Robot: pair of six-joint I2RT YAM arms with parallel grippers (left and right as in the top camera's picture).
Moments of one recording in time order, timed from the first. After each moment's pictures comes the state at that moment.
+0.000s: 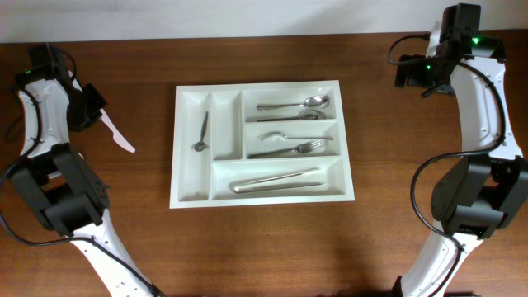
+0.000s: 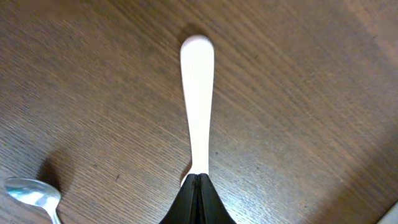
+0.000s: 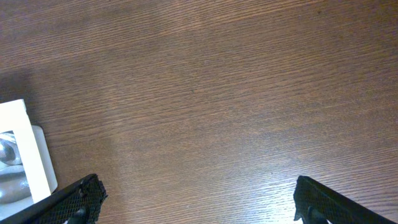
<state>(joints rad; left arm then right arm) 0.38 2.33 2.06 -1.06 0.08 -0.29 -0.19 2.10 2.01 -1.00 -0.01 0.10</state>
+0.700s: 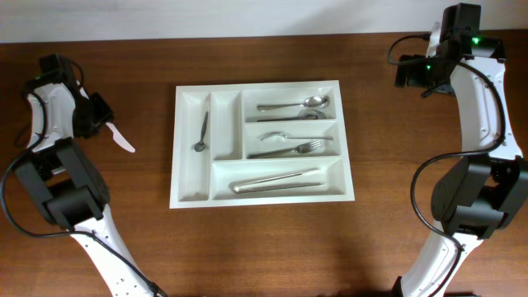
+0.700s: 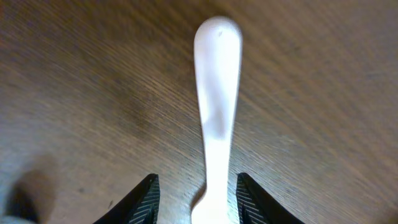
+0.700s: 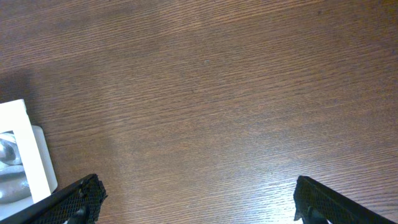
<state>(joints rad) 0.38 2.41 2.05 -1.03 0.06 -0.28 -0.19 2.10 2.01 -1.00 -0.01 0.10</state>
